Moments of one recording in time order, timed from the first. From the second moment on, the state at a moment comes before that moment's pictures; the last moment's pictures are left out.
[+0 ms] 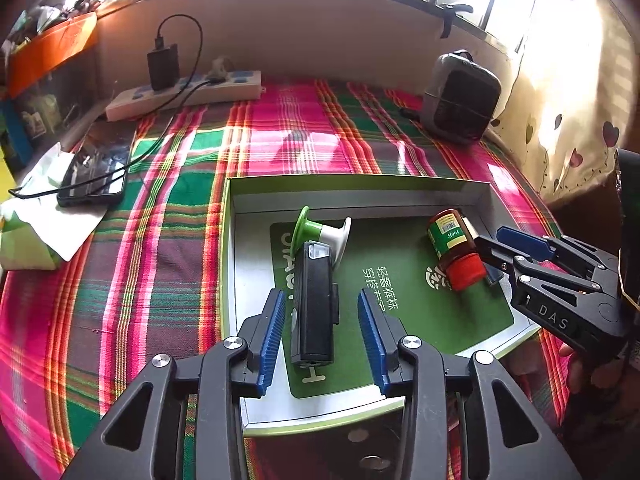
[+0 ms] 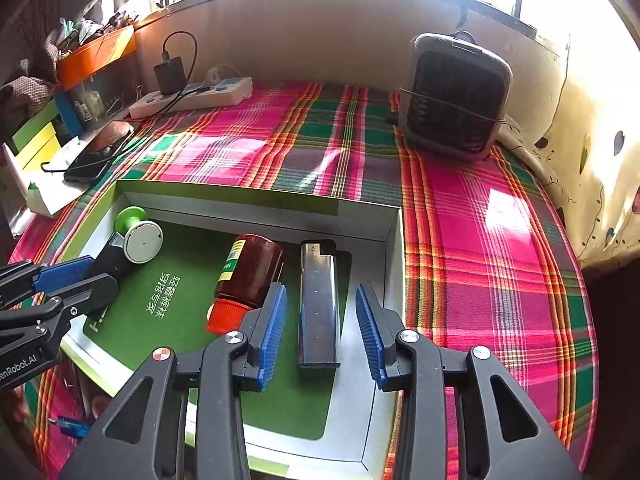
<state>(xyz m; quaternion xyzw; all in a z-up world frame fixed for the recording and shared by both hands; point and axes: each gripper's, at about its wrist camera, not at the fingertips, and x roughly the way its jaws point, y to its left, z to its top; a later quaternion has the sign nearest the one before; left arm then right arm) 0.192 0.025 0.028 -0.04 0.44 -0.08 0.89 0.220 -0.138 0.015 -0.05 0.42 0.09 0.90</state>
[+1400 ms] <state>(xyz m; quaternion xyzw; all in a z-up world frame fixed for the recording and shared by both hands) 0.055 0.069 0.034 -0.08 0.41 -0.13 0.90 0.054 -0.110 0.010 0.06 0.41 0.08 0.90</state>
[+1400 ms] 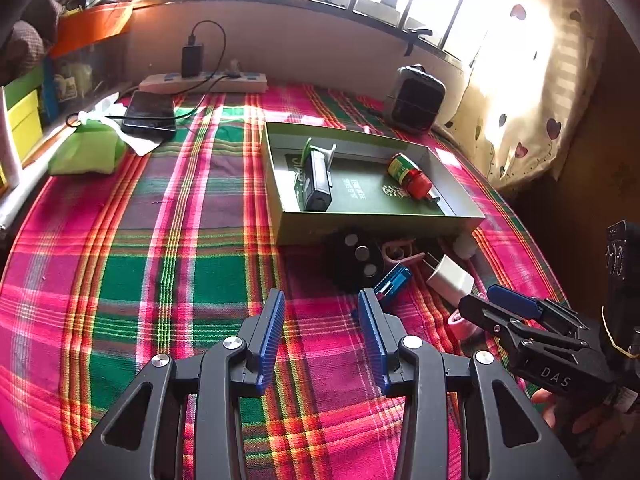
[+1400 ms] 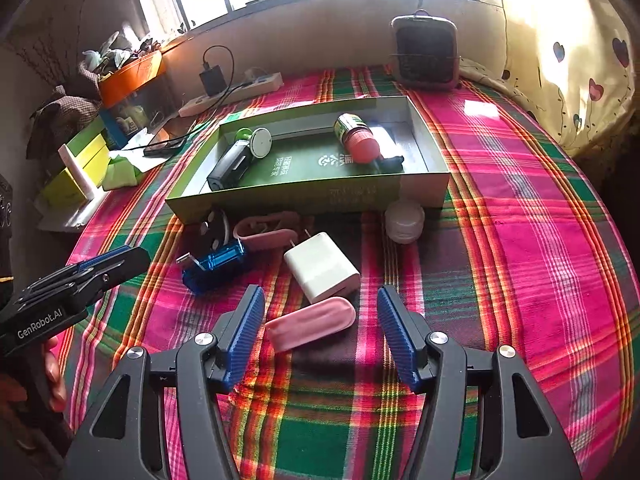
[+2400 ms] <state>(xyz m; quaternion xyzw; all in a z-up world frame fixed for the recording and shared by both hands) 0.067 0.033 0.020 -0.05 0.44 -0.19 0.88 0.052 -0.129 -0.006 0.02 0.43 0.02 0.90</state>
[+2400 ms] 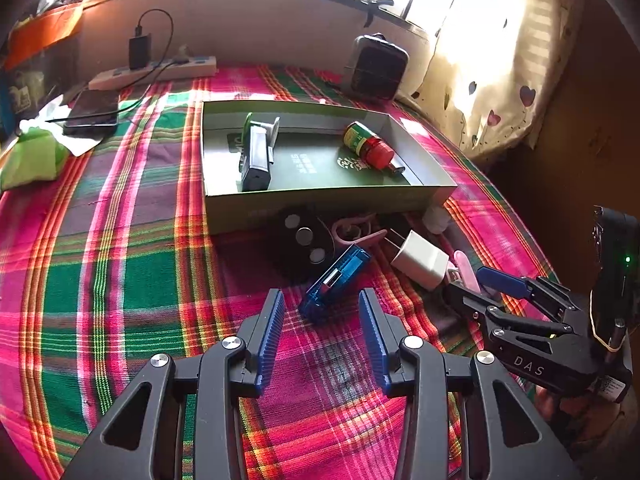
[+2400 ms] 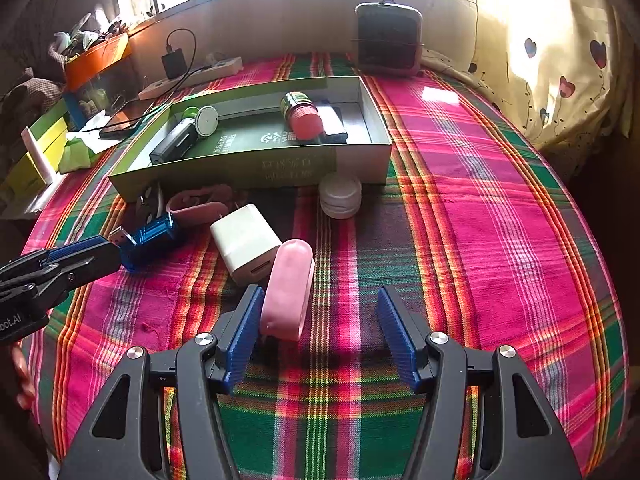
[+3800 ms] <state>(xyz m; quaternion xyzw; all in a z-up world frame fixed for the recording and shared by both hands) 0.084 -0.025 0.009 0.03 0.44 -0.17 0.88 0.065 -0.169 -0.005 0.00 0.42 0.07 0.90</state>
